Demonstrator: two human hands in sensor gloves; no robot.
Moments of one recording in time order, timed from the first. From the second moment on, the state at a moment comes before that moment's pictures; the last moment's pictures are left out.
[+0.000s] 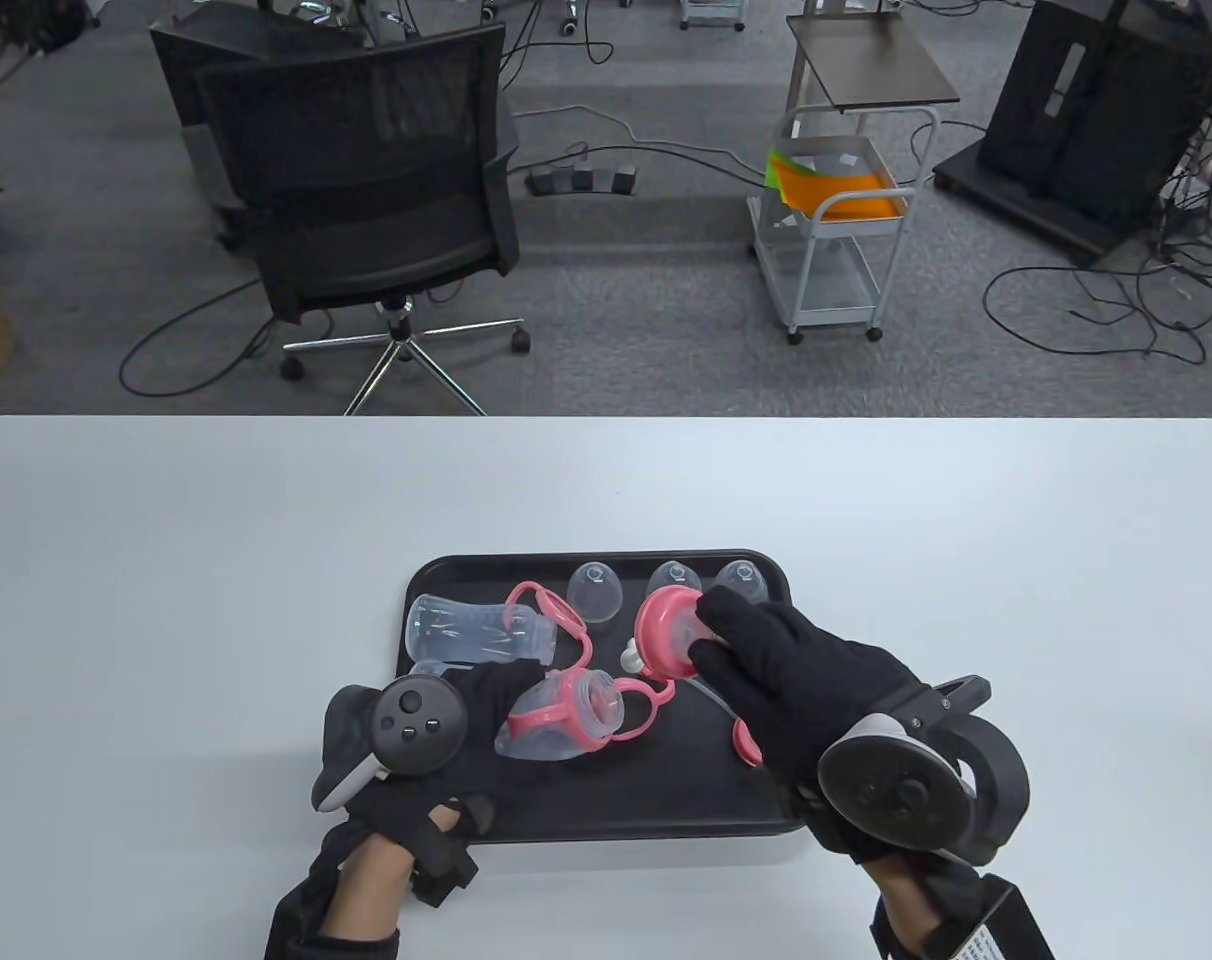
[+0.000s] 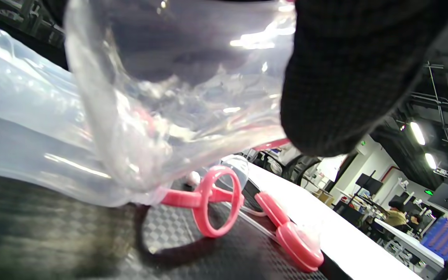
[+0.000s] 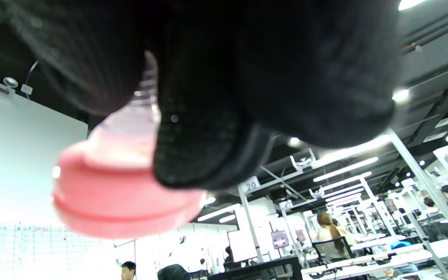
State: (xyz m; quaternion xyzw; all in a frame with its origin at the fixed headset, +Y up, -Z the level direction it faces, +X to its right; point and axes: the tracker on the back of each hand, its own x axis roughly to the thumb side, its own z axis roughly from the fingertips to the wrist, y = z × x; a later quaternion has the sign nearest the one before) left_hand -0.168 -0.672 -0.310 -0.02 -0.21 0.26 0.94; right_hand 0.125 -0.496 -0.239 0.21 -0.37 0.88 0.22
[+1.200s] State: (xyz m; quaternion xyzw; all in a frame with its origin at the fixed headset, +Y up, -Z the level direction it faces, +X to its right) left_hand -0.170 -0.676 -0.312 -0.04 -0.25 0.34 0.91; right_hand 0.099 -0.508 -0.240 0.25 -0.33 0.89 0.19
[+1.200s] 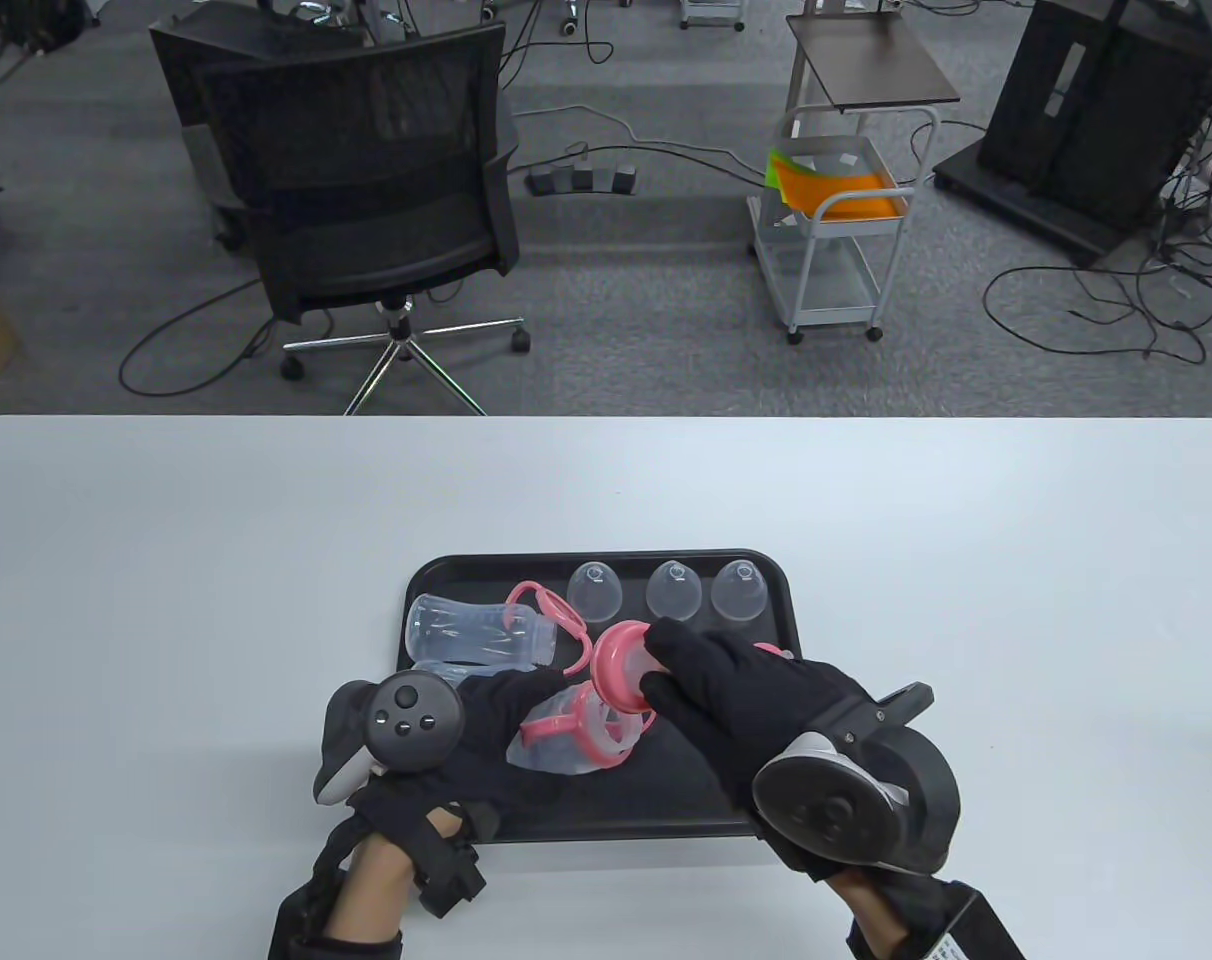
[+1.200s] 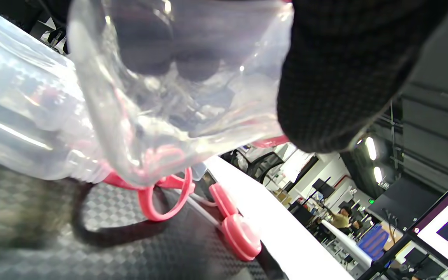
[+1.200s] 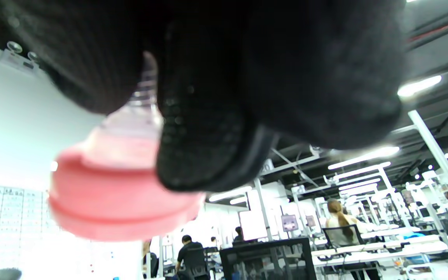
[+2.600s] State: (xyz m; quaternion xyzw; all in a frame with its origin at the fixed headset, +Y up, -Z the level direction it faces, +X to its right) left_hand -0.182 -0.668 -0.308 0.02 -0.23 0.34 0.91; right_hand 0.057 -0.573 -0.288 0.34 -0.08 0.93 0.12
